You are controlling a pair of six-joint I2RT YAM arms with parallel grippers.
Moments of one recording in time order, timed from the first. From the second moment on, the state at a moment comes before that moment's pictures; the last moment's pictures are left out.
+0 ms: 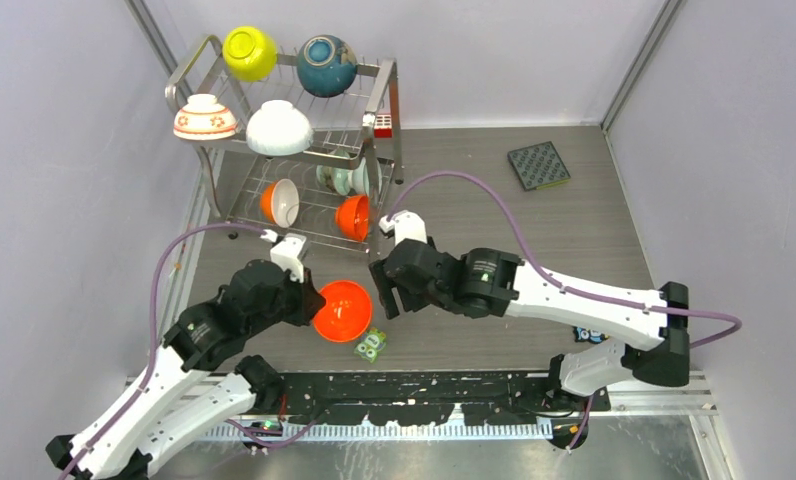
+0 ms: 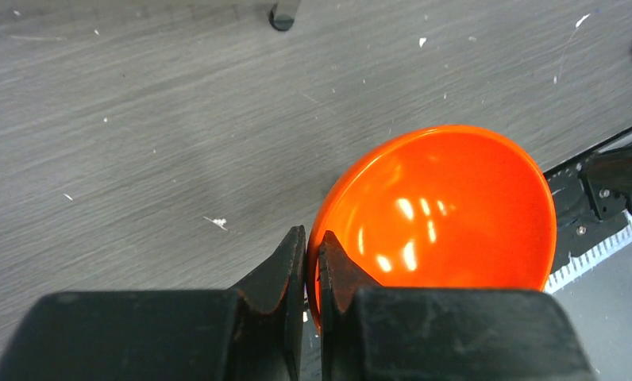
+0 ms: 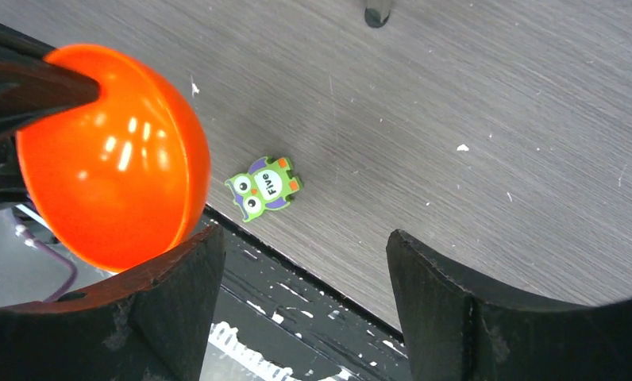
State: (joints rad) left arm -0.74 0.60 0.81 -0.88 -0.08 -0.43; right arm 1.25 1.37 1.38 -0.83 0.38 0.62
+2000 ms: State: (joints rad) left arm -0.79 0.64 0.82 -0.93 -0.28 -0.61; right arm 1.30 1.66 1.45 -0.68 0.43 0.76
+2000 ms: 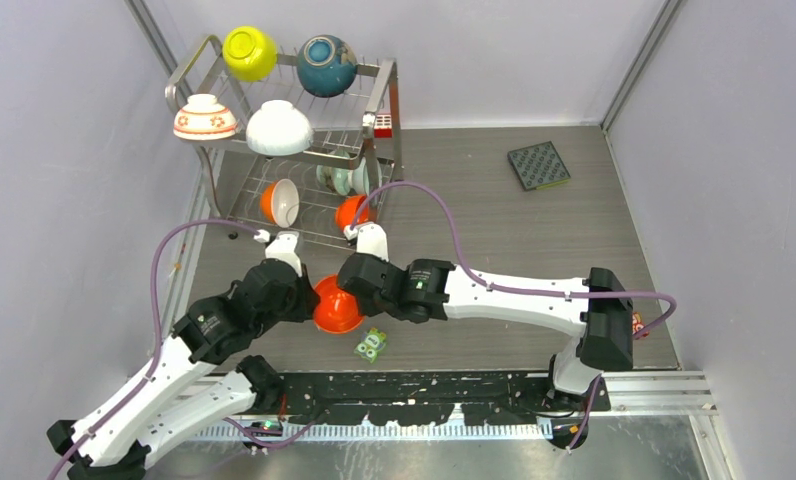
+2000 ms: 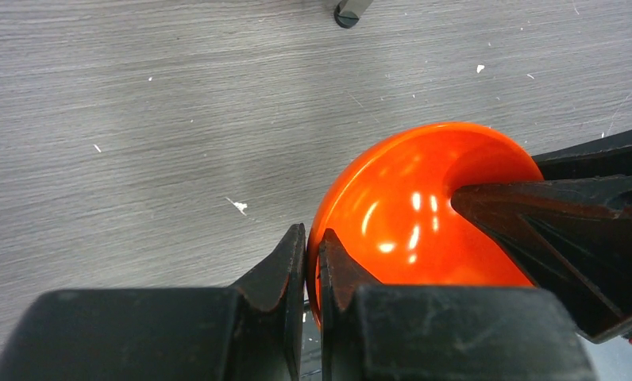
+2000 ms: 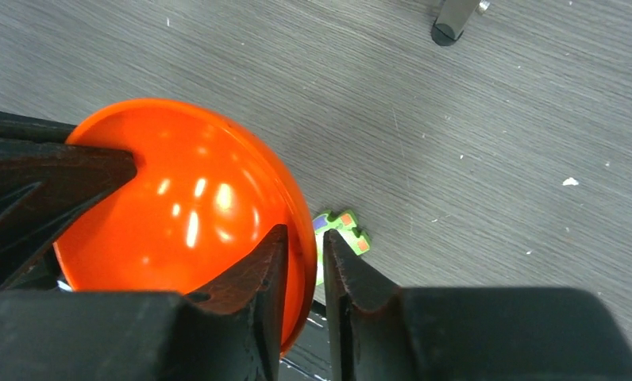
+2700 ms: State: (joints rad) left arm -0.80 0.66 0.84 -0.96 -0.33 -0.71; right arm 1.28 1.66 1.41 -0.67 0.47 0.84
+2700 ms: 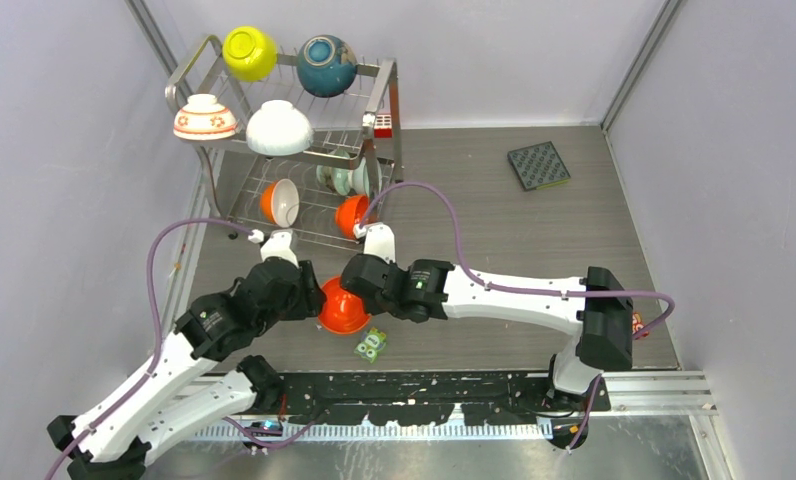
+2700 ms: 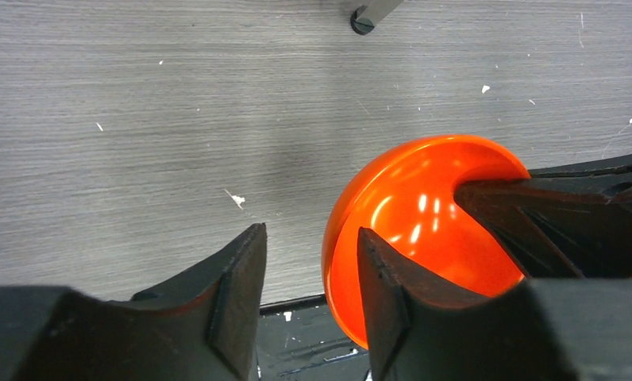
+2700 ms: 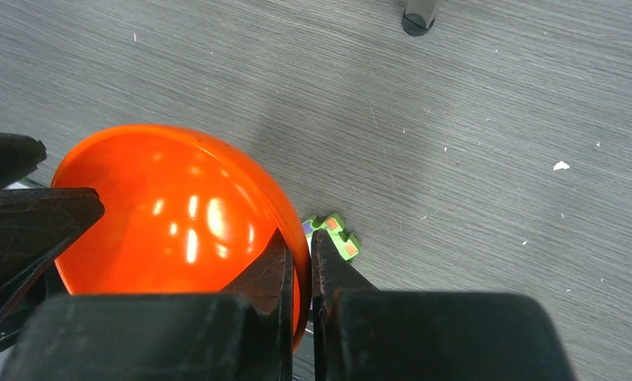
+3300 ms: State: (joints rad) left arm -1.04 0.84 0.84 -0.95 -0.51 -0.88; right arm 1.25 1.61 1.24 -0.63 0.45 0.90
